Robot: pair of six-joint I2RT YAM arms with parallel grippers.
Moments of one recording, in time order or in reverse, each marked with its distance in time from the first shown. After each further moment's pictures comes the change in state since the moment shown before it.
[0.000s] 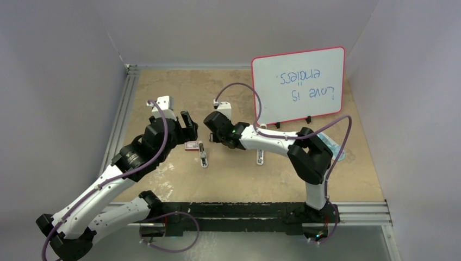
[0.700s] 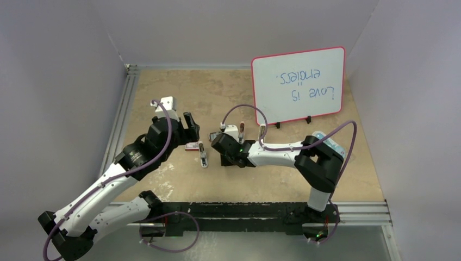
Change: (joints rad) left arm 0.000 0.021 -0.013 0.002 0.016 0.000; right arm 0.085 -0.148 -0.331 0.003 -0.140 0.138
